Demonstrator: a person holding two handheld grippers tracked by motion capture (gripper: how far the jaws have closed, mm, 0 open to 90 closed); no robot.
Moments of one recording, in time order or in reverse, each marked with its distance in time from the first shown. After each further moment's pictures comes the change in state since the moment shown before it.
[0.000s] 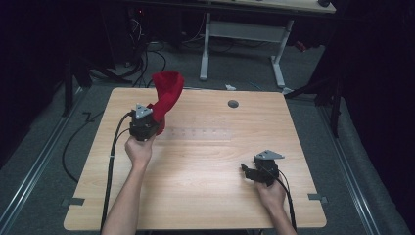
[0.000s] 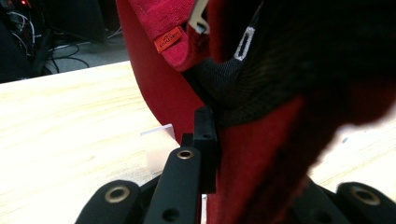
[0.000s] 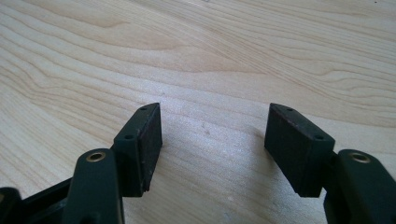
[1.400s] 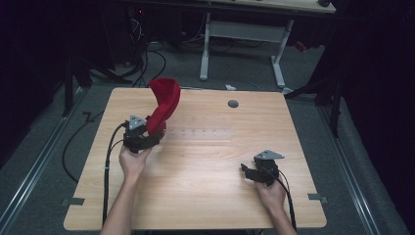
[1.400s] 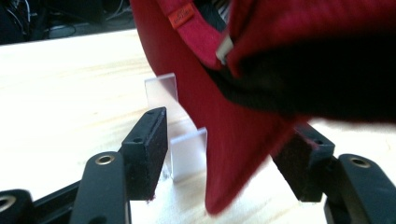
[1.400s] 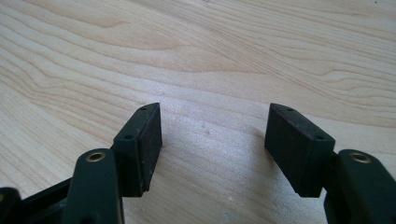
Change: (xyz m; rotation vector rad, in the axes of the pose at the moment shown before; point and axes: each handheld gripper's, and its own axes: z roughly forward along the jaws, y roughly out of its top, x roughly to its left) left arm 0.010 -0.014 -0.035 0.063 0.030 -0.005; right arm 0.000 0.000 0.000 0.000 0.000 -0.001
